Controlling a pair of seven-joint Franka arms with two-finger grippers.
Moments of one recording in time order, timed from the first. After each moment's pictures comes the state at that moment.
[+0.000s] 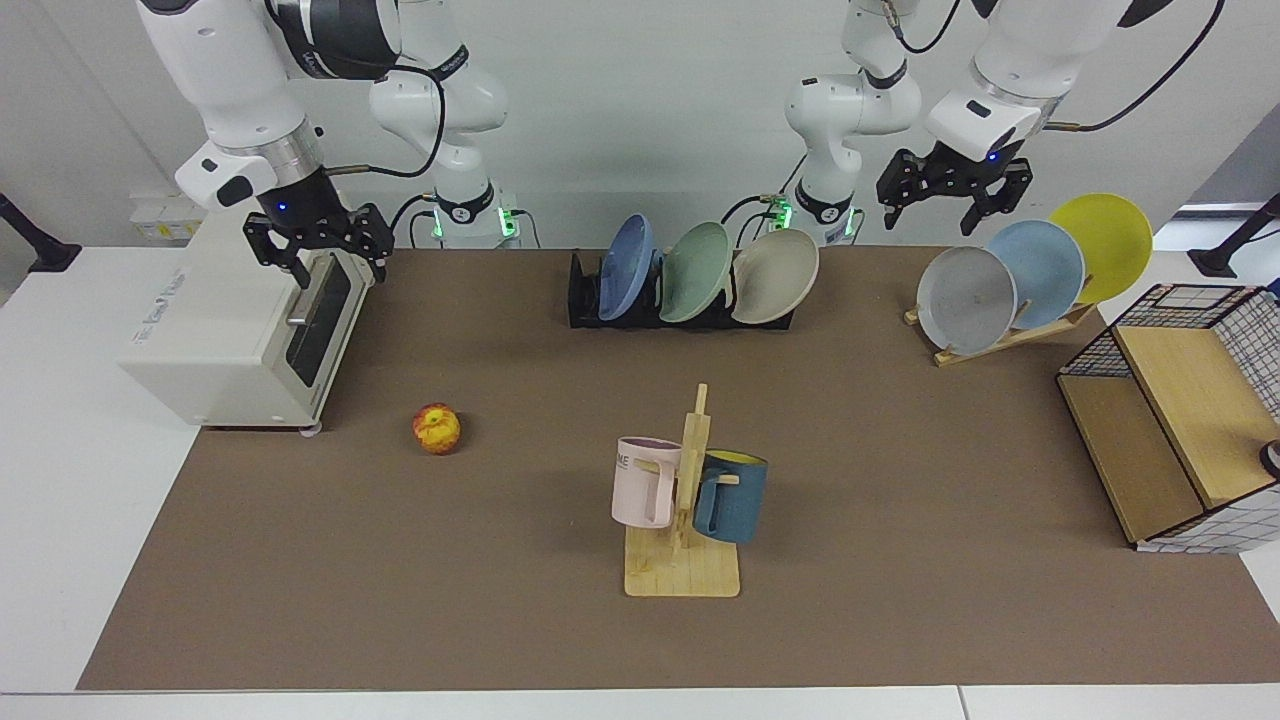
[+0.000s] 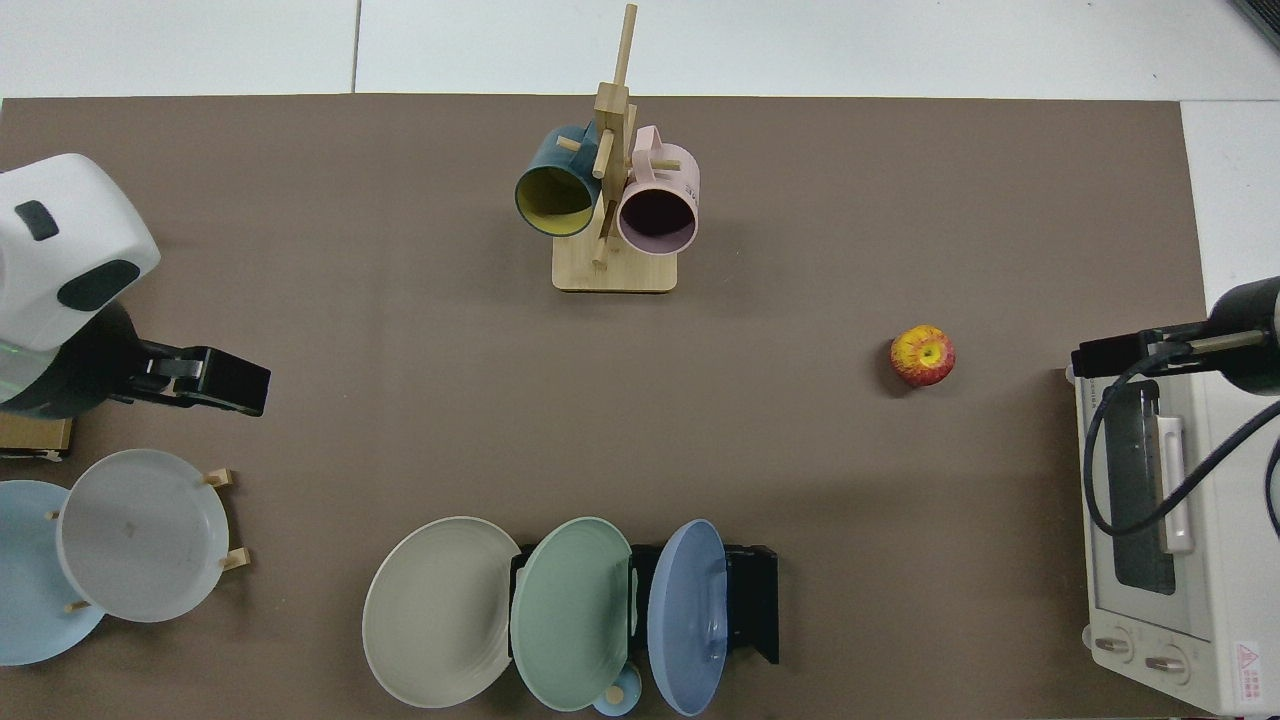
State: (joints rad) left arm -0.03 -0.01 -0.15 -1.46 -0.02 1.37 -0.03; right arm 0.04 -0.10 -0.06 -1.78 0.02 1.73 -0.09
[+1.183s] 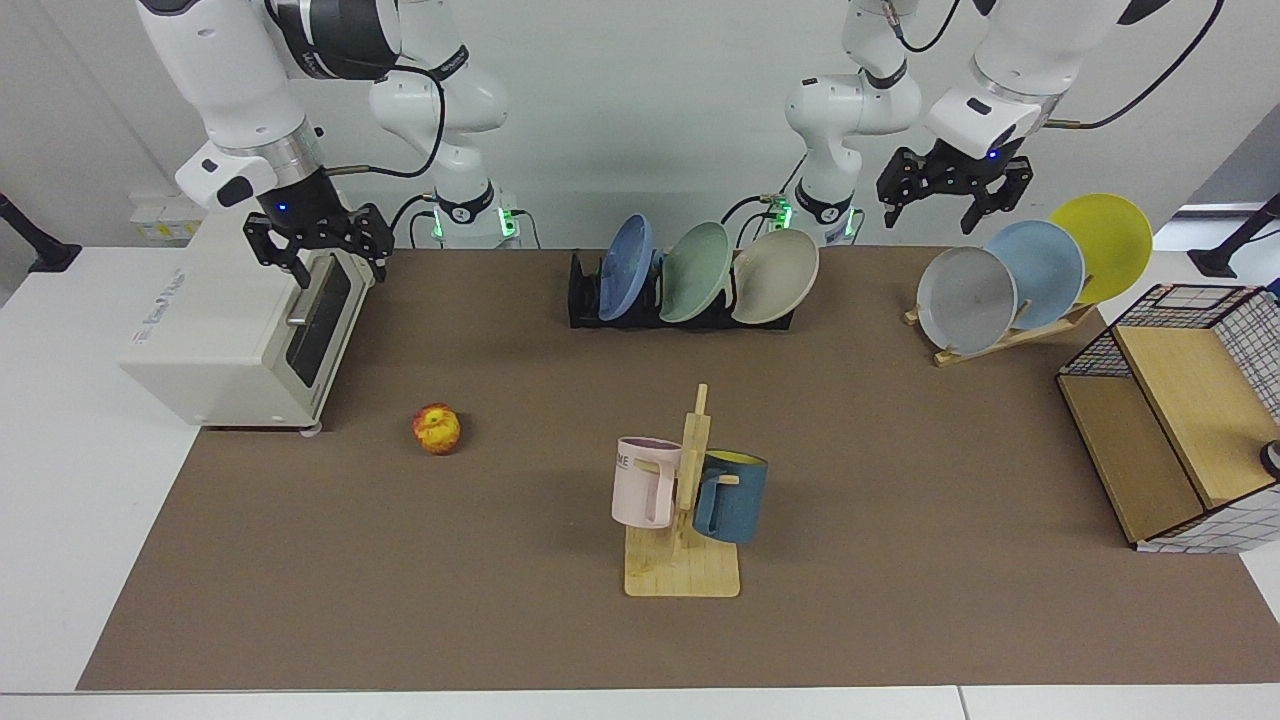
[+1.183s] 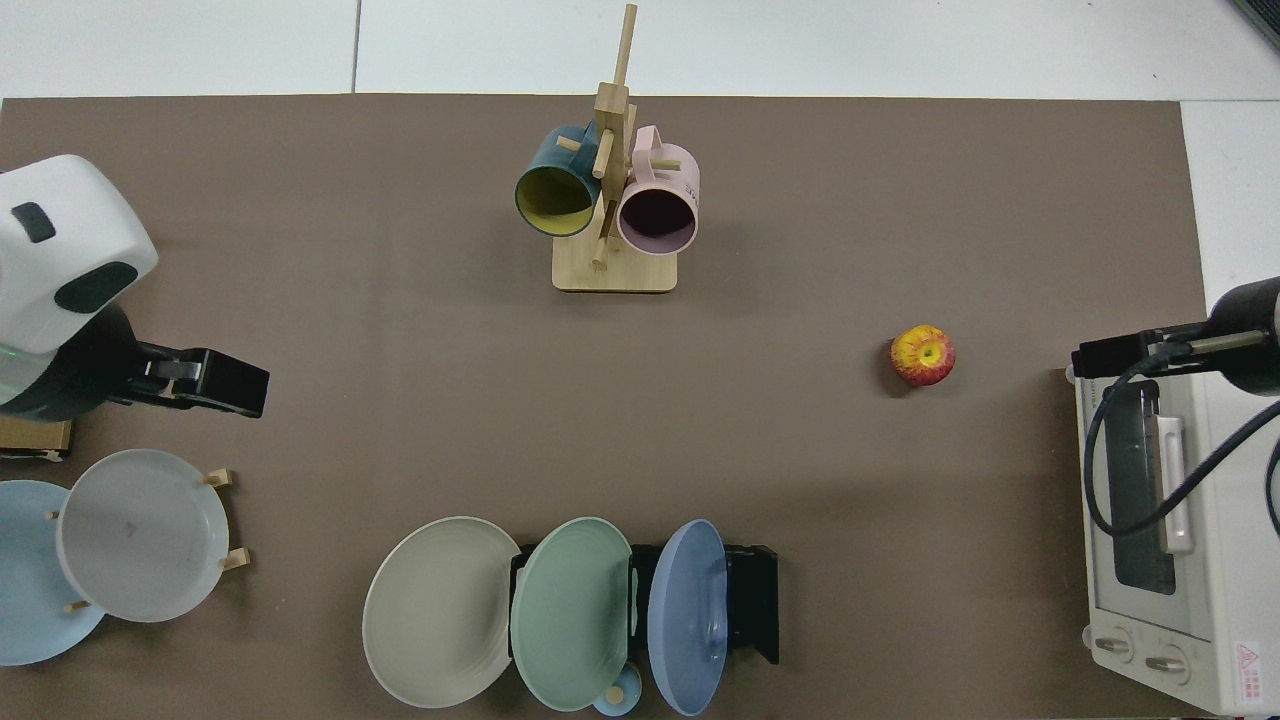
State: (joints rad) left arm -0.03 -0.01 -0.15 -1.46 -0.02 1.37 -0.03; right arm 0.04 -0.10 -0.06 -1.78 0.02 1.72 -0.09
